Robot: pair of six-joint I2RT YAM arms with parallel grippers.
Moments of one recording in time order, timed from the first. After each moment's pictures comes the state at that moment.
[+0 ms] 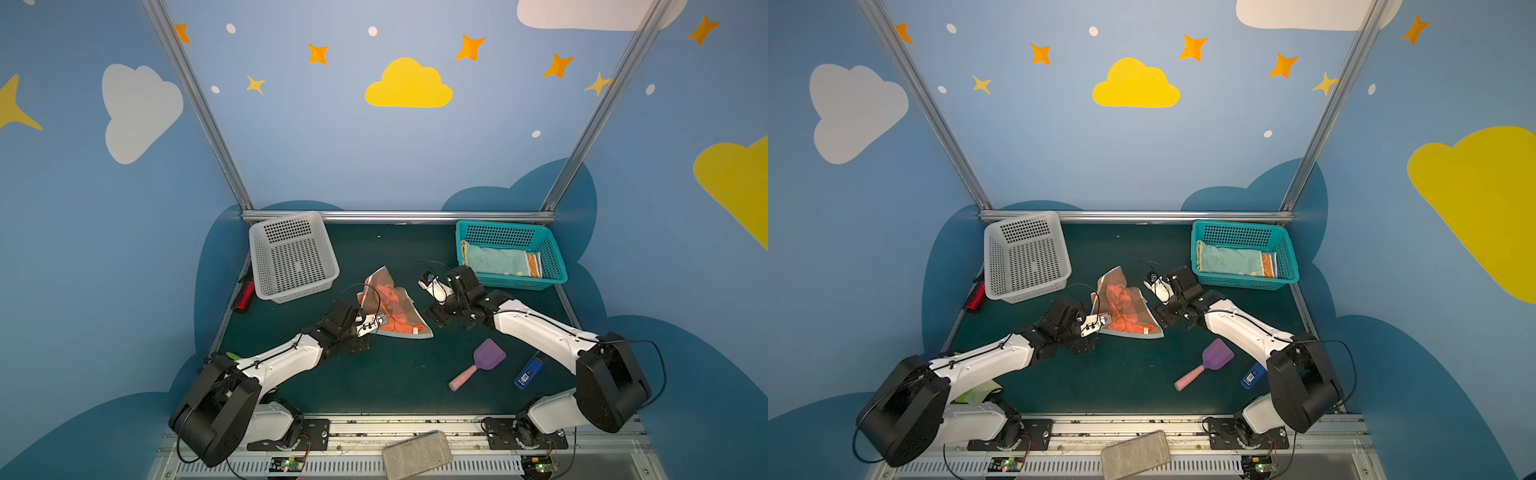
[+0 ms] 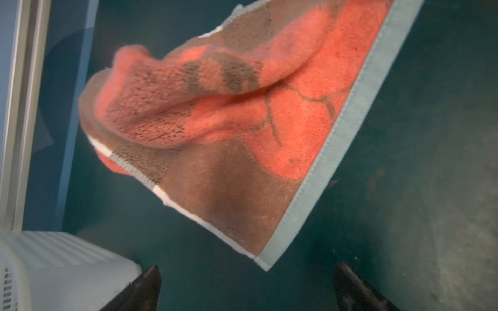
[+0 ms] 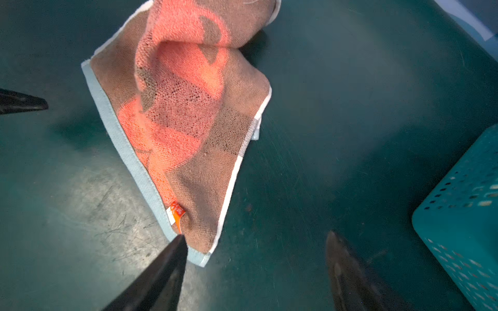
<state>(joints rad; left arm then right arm) -0.57 1.33 0.55 -0.07 -0.09 0.81 0.62 1.46 0.94 -0.37 -0.08 -0.28</state>
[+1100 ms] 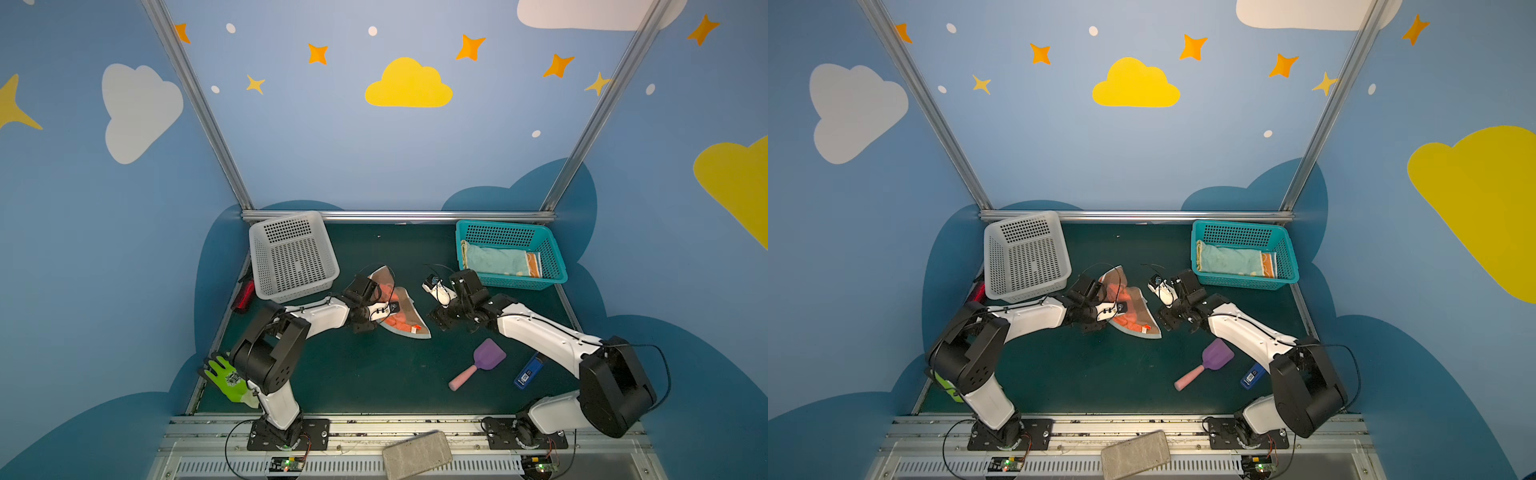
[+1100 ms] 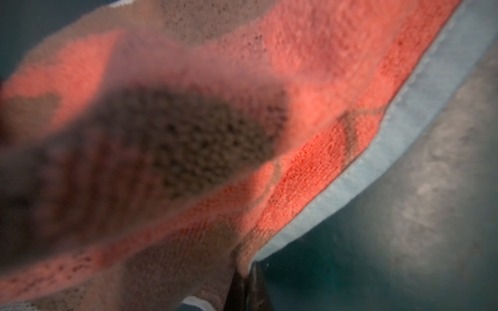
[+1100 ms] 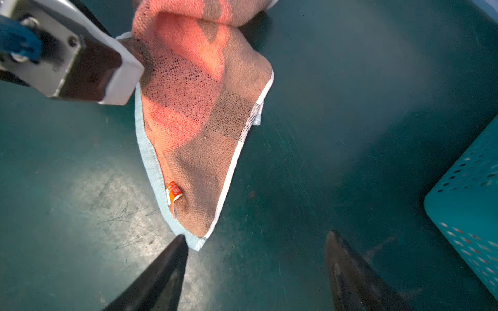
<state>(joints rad) -0.52 1.73 0.92 -0.27 0.04 0.88 0.61 1.44 0.90 -0.35 -0.07 -0.30</state>
